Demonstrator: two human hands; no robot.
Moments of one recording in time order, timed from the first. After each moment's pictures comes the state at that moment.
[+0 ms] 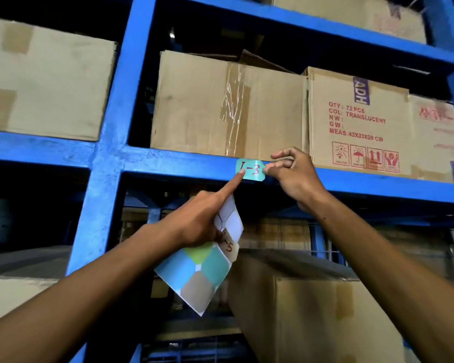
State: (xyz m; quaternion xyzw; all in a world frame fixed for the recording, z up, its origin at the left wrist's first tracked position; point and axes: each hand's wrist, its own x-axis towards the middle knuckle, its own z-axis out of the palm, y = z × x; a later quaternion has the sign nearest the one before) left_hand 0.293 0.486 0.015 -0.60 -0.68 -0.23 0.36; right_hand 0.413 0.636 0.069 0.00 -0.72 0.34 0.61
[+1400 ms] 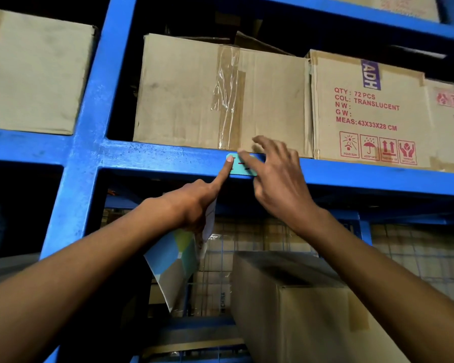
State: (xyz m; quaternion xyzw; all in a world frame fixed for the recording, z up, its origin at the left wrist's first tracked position) left_hand 0.282 0.515 0.049 -0.53 -0.78 -0.10 0.32; right_hand 0.387 0.650 0.051 -0.07 -0.74 -0.25 0.62
